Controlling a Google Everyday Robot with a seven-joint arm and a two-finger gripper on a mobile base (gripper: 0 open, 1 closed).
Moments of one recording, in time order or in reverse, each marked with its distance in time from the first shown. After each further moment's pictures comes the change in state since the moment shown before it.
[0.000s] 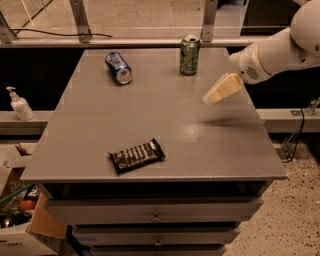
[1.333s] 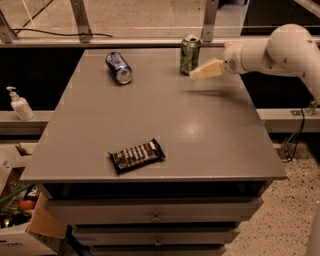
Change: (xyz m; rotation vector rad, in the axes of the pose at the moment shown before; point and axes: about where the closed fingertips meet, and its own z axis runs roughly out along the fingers) arm -0.025 -0.104 0.070 0.178 -0.265 0.145
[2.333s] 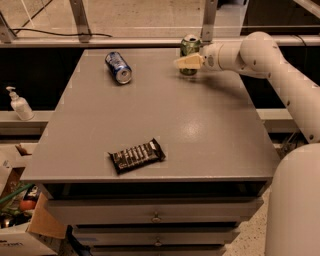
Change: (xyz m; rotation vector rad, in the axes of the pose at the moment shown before) arm -0.020 -0.008 0.079 -0.004 -0.102 0.174
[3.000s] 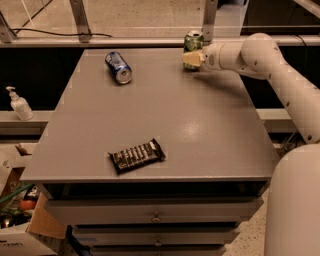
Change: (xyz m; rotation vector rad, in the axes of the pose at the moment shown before) arm -0.004 -0.007 0.002 -0.001 -0.037 0.029
